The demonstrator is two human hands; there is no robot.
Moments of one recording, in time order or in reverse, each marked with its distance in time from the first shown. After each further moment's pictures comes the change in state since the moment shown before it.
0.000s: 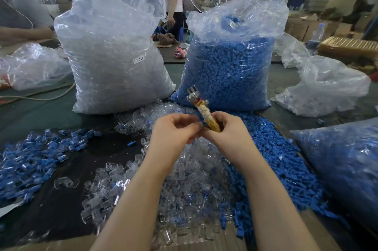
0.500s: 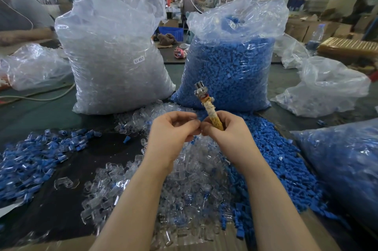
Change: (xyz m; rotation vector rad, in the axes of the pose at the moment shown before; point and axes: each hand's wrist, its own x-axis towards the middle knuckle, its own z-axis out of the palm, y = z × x) left_hand 0.000 0.002 0.001 -0.115 0.026 0.009; right_hand -0.003 -0.007 -0.001 0.054 0.048 0.008
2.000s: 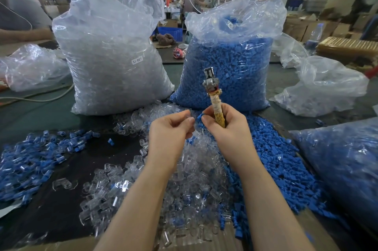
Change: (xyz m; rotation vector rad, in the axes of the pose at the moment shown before) left_hand 0.002 -0.008 0.006 0.015 0.117 0.060; right_hand 0.000 -0.002 0.005 0.164 0.100 -0.118
